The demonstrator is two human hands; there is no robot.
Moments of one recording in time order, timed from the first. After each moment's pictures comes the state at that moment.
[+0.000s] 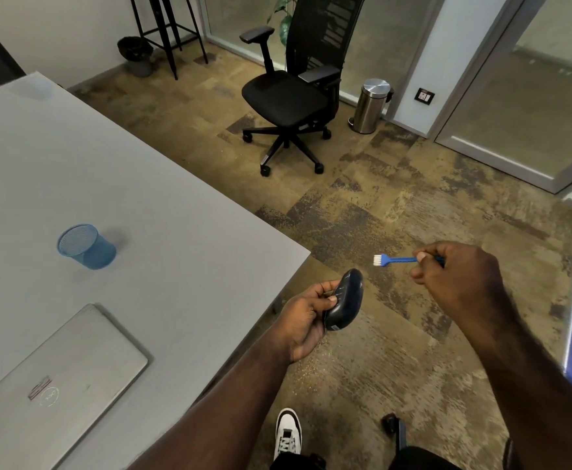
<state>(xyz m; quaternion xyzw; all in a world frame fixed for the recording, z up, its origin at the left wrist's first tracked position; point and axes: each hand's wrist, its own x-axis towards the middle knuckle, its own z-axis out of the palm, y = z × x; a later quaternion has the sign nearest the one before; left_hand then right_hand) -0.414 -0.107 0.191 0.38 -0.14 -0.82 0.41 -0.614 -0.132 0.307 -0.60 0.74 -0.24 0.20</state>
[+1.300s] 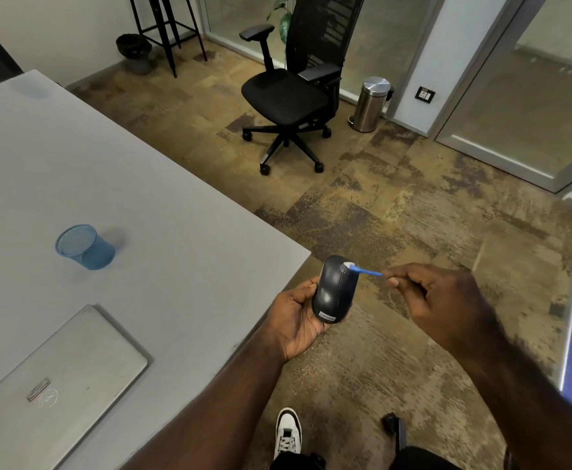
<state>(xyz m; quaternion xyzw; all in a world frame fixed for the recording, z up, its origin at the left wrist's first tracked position) -0.405 -0.113 0.188 0.26 -0.03 -0.85 0.45 -0.613 -0.113 0.290 -0.77 0.56 -0.26 0.17</state>
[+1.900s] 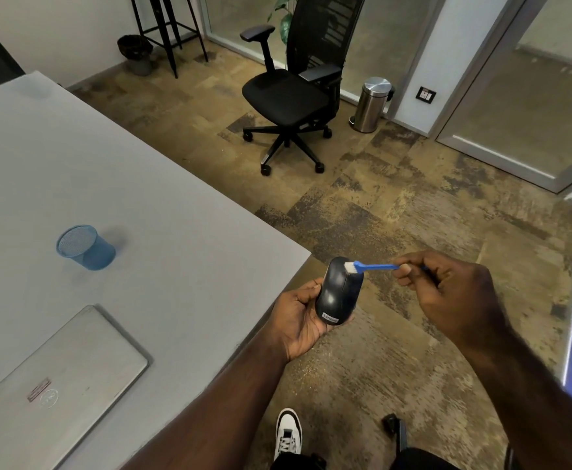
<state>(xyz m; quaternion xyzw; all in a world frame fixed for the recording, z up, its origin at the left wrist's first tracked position) -0.409 -0.112 0.195 0.28 -0.04 -0.85 0.44 -0.615 -0.120 0.290 -0.71 0.58 -0.34 0.19</state>
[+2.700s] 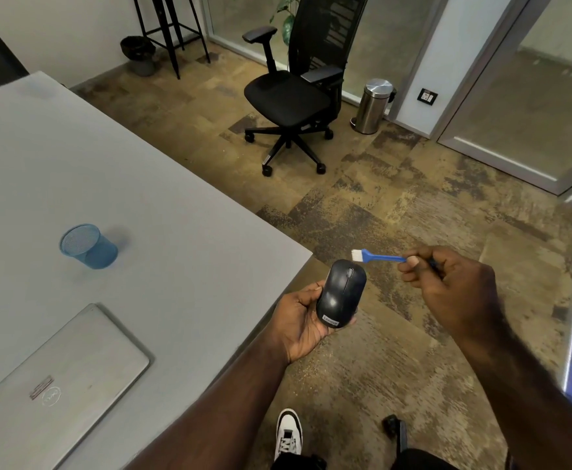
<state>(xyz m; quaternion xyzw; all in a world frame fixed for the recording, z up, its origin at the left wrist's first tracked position) -0.407 -0.108 0.197 0.29 -0.01 -0.85 0.44 -0.615 -0.126 0.281 -0.66 0.62 -0.38 0.21</state>
